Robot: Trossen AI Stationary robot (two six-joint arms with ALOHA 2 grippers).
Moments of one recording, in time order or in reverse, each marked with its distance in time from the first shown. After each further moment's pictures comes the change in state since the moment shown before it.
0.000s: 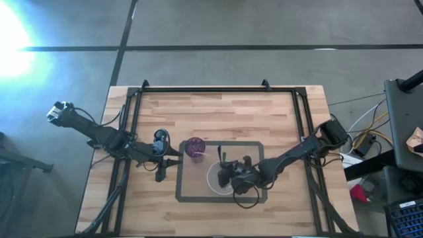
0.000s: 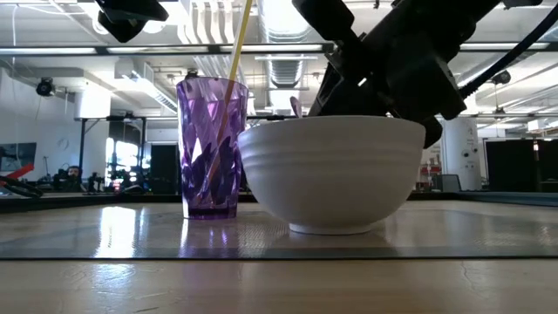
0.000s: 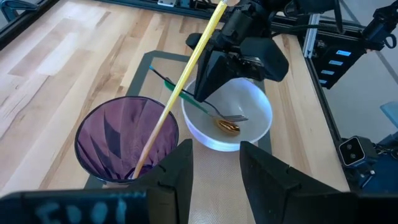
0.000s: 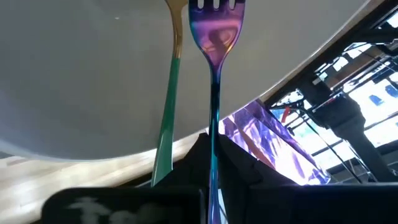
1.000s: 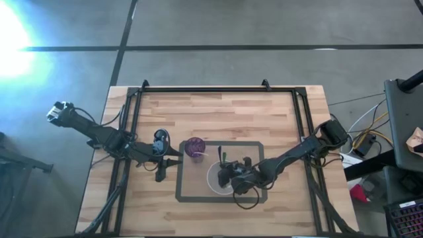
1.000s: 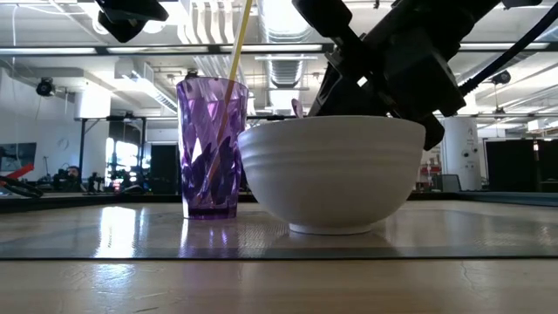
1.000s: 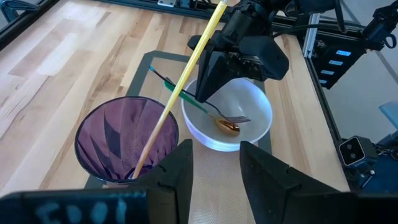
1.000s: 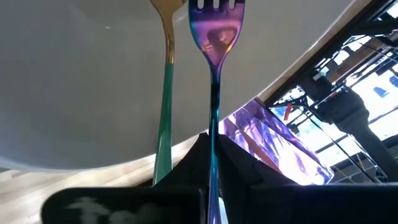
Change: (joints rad) left arm 0.000 0.000 0.000 0.000 0.000 0.001; right arm 0.003 0.000 0.000 0.003 -0.010 0.048
